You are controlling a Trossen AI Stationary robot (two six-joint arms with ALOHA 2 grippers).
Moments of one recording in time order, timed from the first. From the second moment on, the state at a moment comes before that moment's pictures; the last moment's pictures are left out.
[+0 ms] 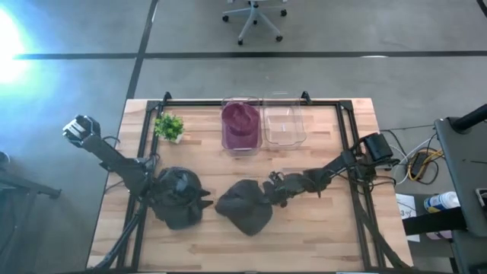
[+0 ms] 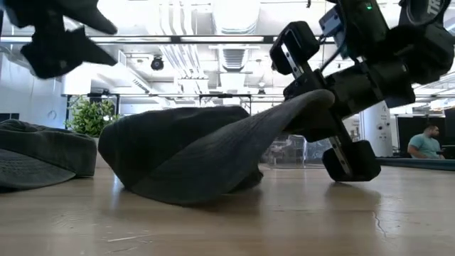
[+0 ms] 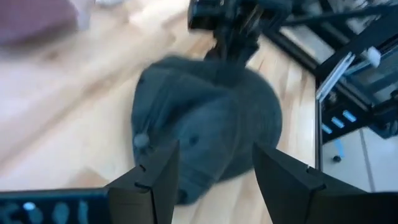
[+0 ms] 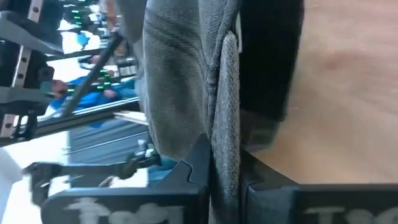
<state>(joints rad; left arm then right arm) -0.69 1.16 0.65 -0.13 -0.68 -1.08 0.24 1.86 0.58 0.88 -0.05 1.72</state>
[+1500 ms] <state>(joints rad) -0.36 1.32 0.69 -0.26 -0.25 -1.05 0.43 1.69 1.10 -0.36 0.01 0.83</state>
